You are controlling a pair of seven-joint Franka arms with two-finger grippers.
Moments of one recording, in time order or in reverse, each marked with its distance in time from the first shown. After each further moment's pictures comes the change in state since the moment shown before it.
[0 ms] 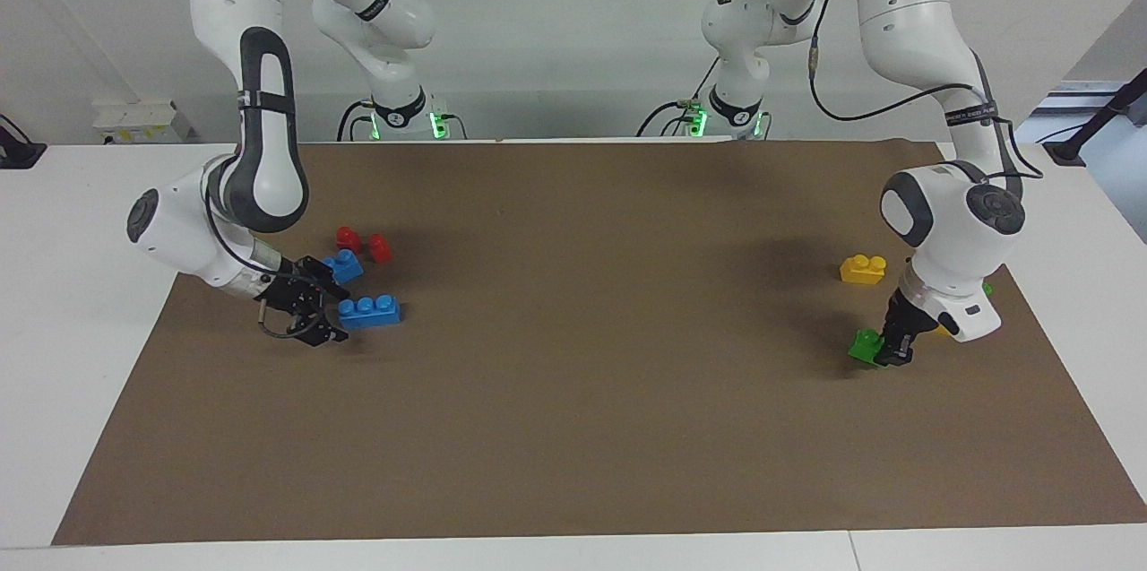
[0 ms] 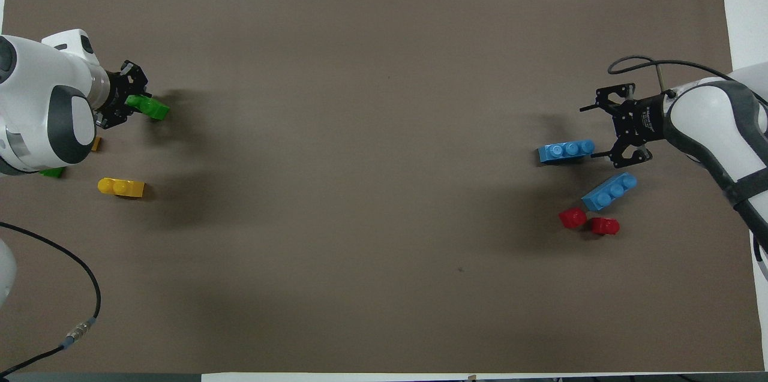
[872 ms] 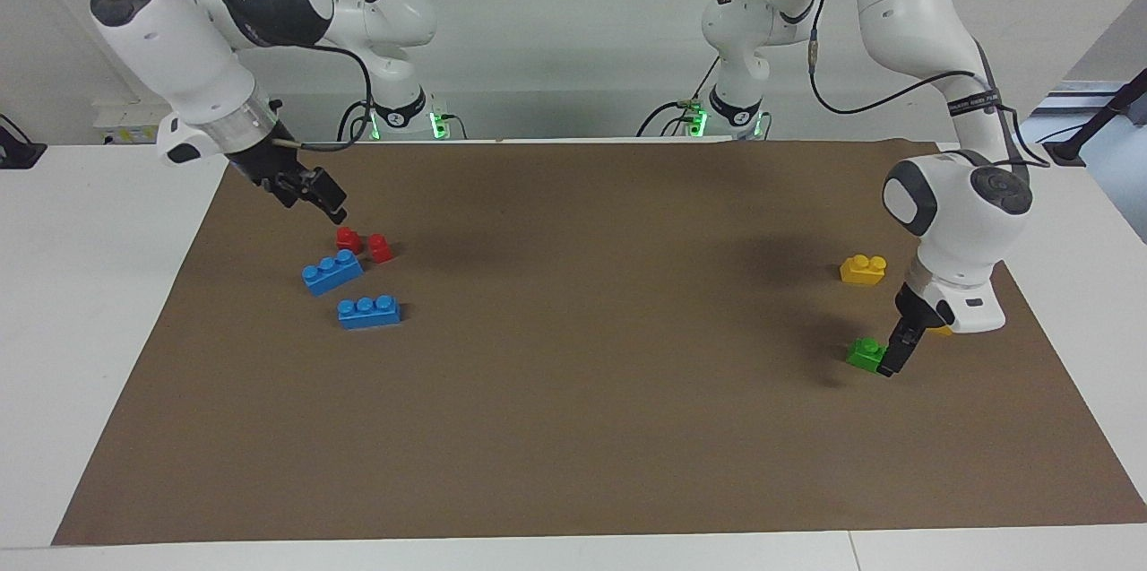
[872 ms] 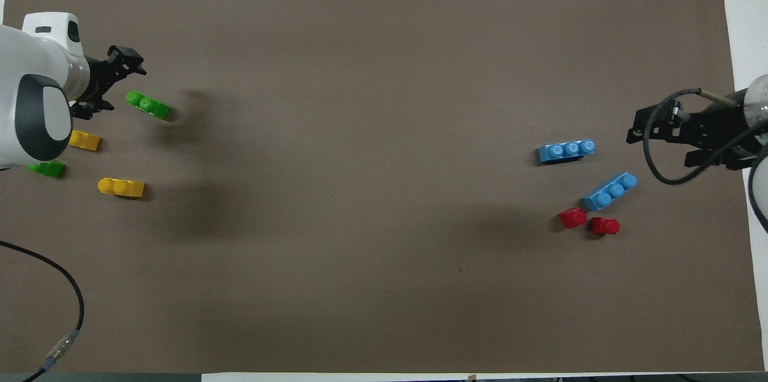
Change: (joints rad) left arm -0.003 -0.185 -0.010 0.028 0.000 -0.204 0.393; right arm 0.086 -0.356 0.011 0.181 -0.400 -0.504 -0.640
